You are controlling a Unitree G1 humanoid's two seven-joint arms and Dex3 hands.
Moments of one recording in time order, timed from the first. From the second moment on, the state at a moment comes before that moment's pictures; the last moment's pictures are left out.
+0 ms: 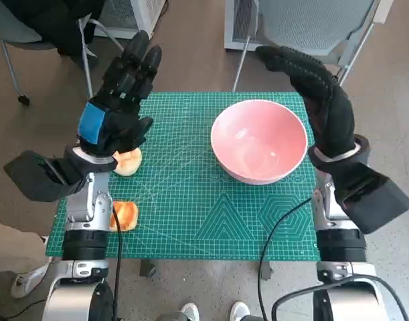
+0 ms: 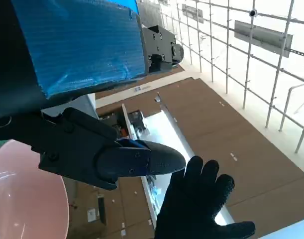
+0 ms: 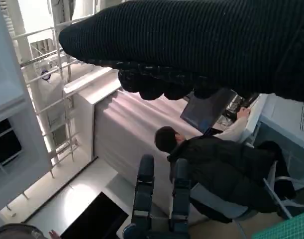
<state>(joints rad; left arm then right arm) -0.69 0.23 0.20 0.48 -0.36 -0.44 -0.62 -0.82 -0.19 -0.08 0.58 0.19 -0.80 0.43</state>
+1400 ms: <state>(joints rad) -0.66 0.24 0.21 0.45 -0.36 -0.42 -0.61 -1.05 -0.34 -0.22 1.30 0.08 -0.50 0.17</state>
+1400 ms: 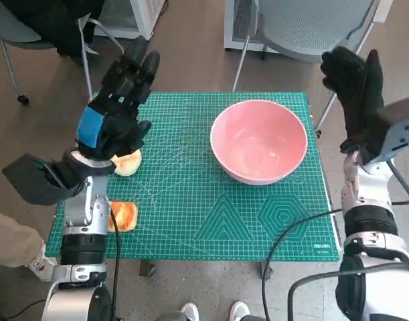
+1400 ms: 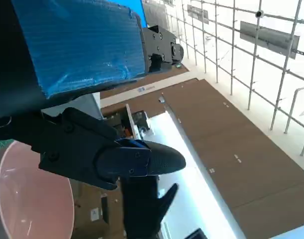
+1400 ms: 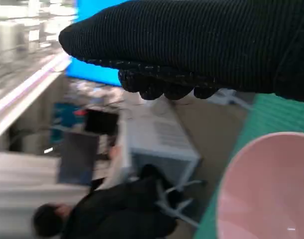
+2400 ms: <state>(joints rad) -0.65 0.24 0.20 0.44 -0.35 -0.41 -0.59 -0.99 -0.31 -0.26 1.30 0.07 -0.40 0.17</state>
